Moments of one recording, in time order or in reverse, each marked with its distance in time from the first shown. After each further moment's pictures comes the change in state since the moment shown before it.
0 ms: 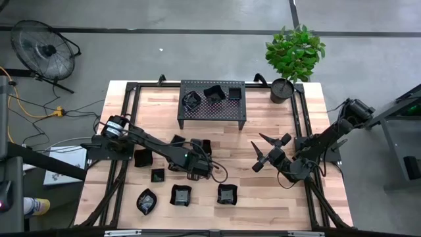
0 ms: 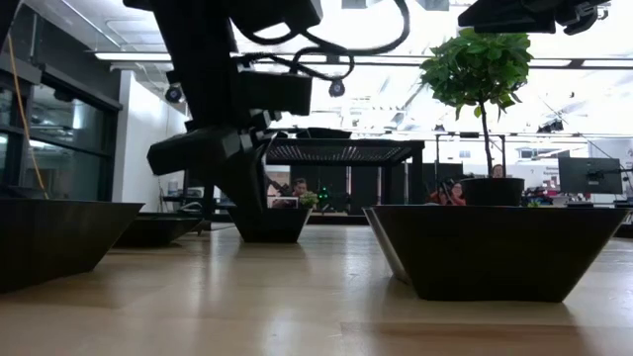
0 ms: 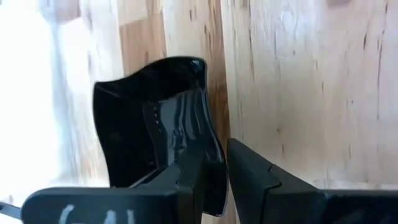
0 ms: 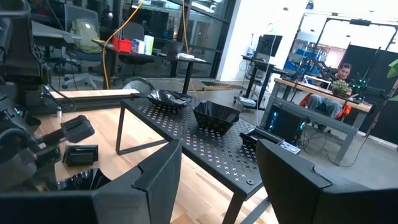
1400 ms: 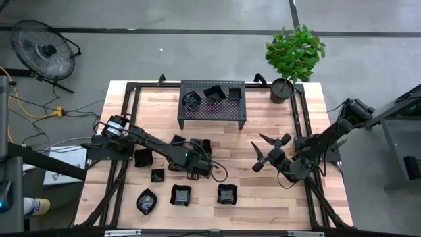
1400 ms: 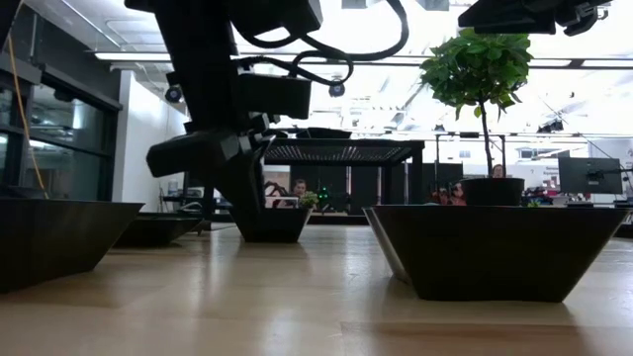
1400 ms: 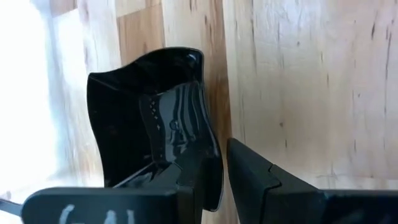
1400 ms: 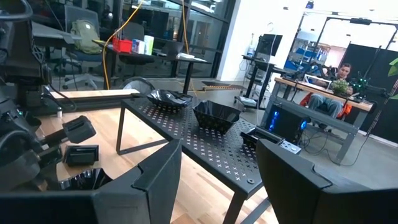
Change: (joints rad) left arm 0.008 0.002 -0.001 -0.013 0.007 -0.003; right arm 0.000 0.000 0.000 -0.012 0.000 0.017
